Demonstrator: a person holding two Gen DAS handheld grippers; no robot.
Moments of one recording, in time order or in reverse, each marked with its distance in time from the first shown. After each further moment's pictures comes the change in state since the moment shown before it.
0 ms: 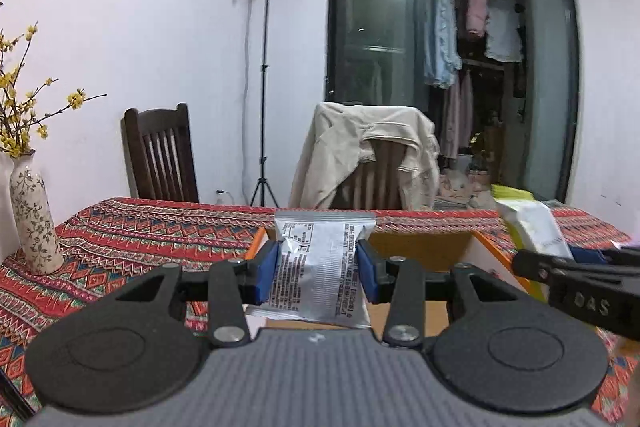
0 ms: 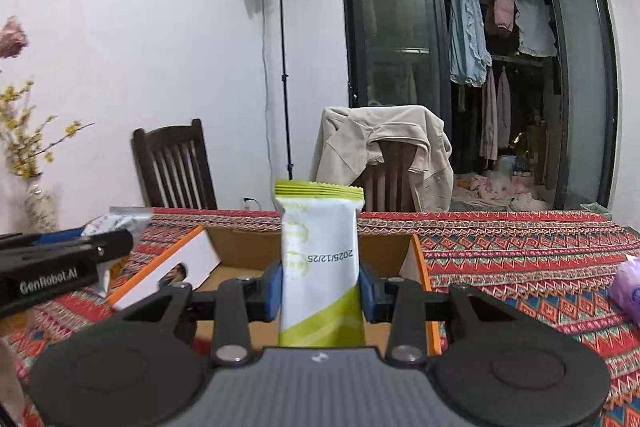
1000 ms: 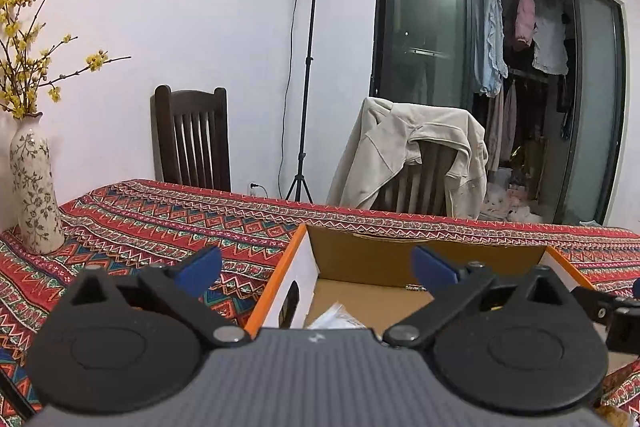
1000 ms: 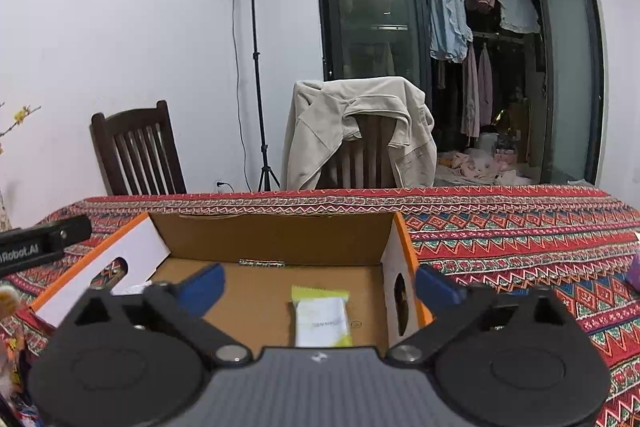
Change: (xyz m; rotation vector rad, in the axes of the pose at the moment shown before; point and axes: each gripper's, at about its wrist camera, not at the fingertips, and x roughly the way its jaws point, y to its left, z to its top) left arm 0.069 0.028 -0.024 -0.072 -0.008 0.102; right arm 0.079 -0.026 -0.017 0.041 0.051 -0.056
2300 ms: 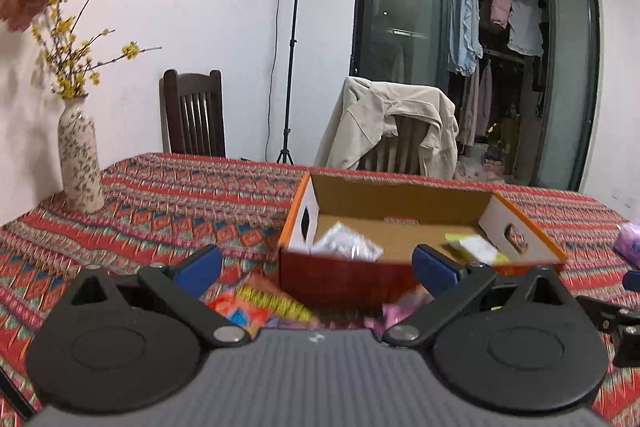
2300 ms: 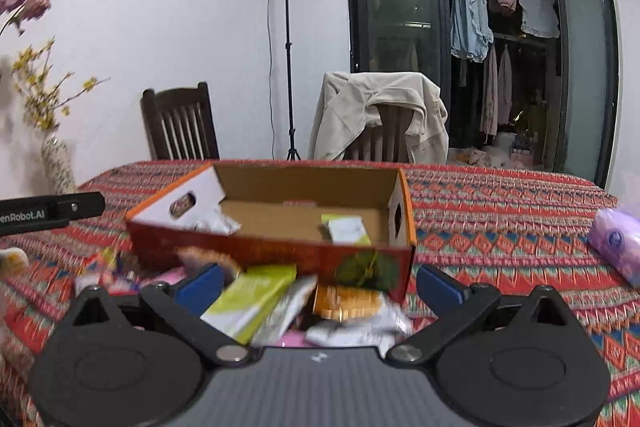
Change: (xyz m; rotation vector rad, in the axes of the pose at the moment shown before) left arm -0.134 0.039 -0.032 0.024 0.075 -0.078; right arm -0.145 0.014 -0.059 -0.077 0.040 0.063
